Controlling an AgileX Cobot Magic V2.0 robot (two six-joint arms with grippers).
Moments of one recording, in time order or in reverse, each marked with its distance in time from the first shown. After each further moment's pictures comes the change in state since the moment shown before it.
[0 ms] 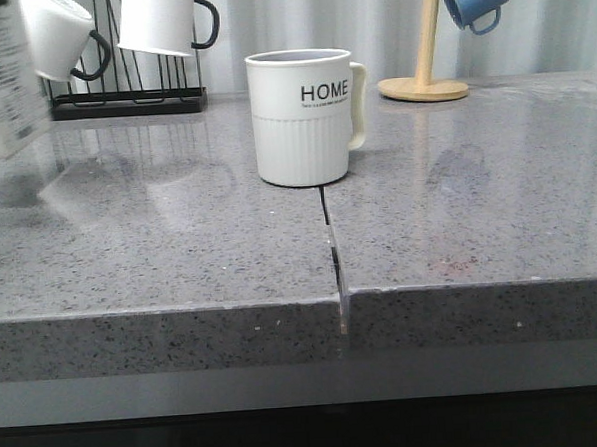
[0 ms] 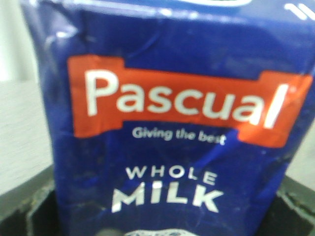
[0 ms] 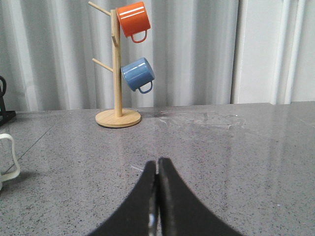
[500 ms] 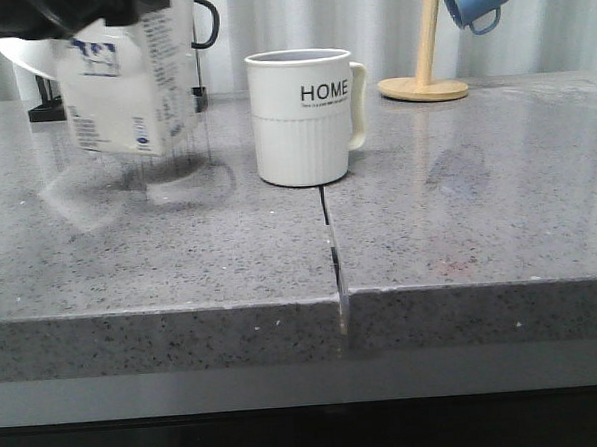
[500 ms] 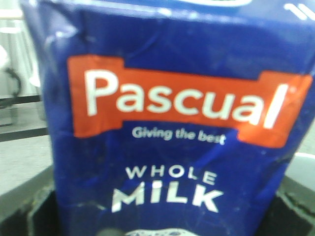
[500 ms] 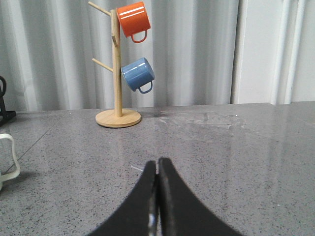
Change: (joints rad) left arm -0.259 0.227 -0.150 -0.112 -0.103 0.090; right arm 0.000 0.000 0.000 0.000 0.000 0.000
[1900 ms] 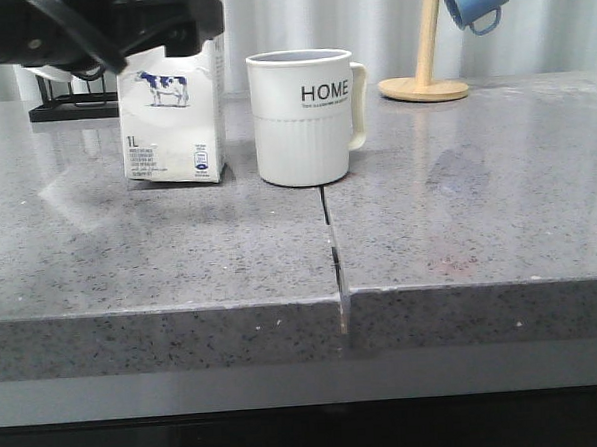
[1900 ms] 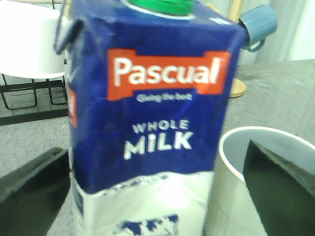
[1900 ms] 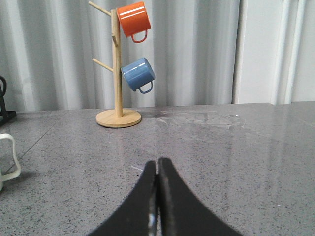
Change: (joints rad) left arm -0.094 0.024 0.052 -0.036 -0.072 0.007; right arm 0.000 0.000 0.000 0.000 0.000 0.000
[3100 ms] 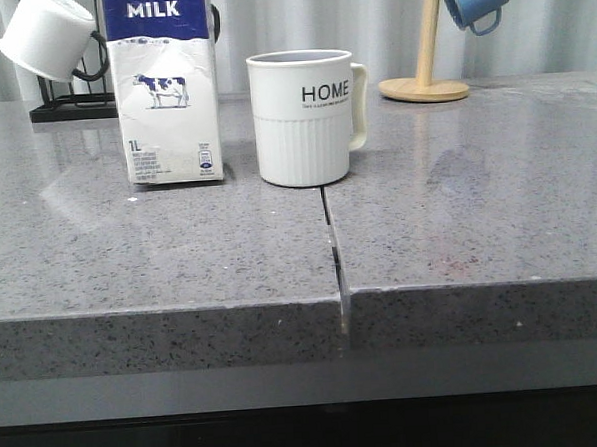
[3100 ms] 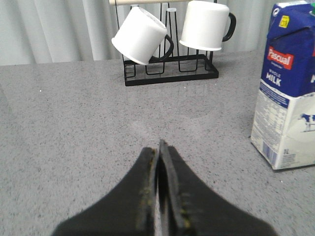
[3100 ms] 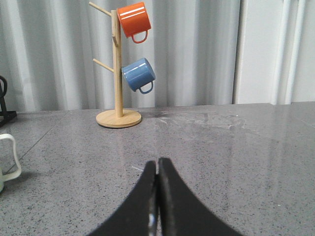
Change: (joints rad) left arm 0.546 -1.015 0.279 0.352 0.855 -0.159; right arm 0.000 0.000 0.000 0.000 0.000 0.000
